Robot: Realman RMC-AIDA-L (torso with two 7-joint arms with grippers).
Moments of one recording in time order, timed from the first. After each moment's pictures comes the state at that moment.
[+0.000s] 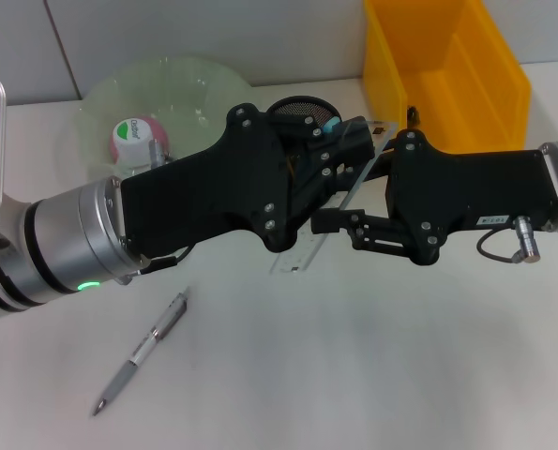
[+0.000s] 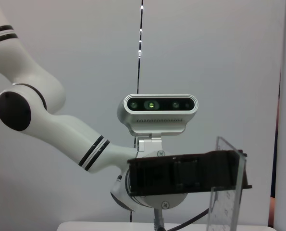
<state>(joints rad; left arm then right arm) -0.59 -2.07 1.60 0.50 0.83 1.62 -0.88 0.62 2.06 -0.71 -0.66 -1.83 -1.88 1.09</state>
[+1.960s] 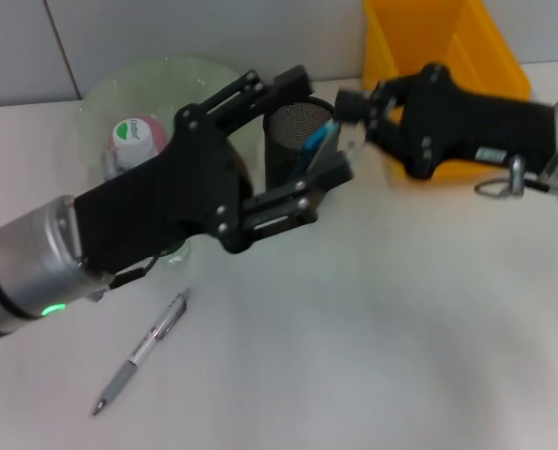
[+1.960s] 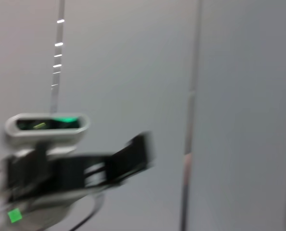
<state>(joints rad) -0.50 -2.07 1.61 0.49 0.74 1.67 -0.81 0.60 2.07 -0.63 -0.64 -1.71 -1.70 1.10</state>
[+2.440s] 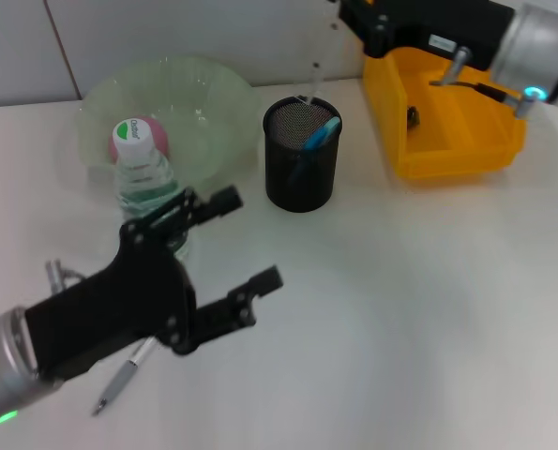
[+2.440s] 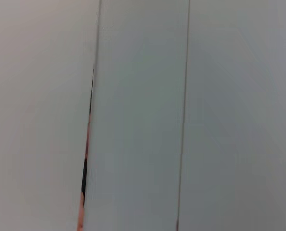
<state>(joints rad) -0.31 -2.06 1.58 0.48 0.86 1.66 -0.66 0.72 2.08 -0.68 -0.60 -1.58 -1.36 1.09</state>
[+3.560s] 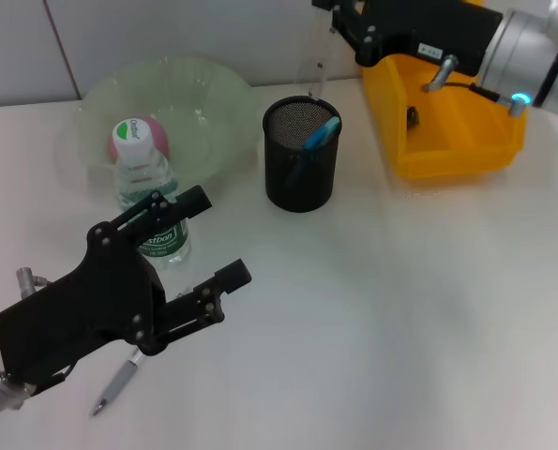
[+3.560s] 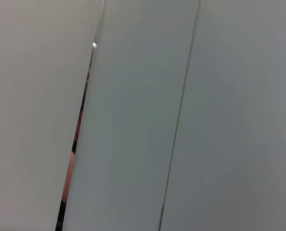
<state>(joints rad) -0.29 -2.05 1.53 0.47 0.87 1.70 -0.75 0.70 2.08 -0.81 -0.61 -1.49 -1.25 0.98</state>
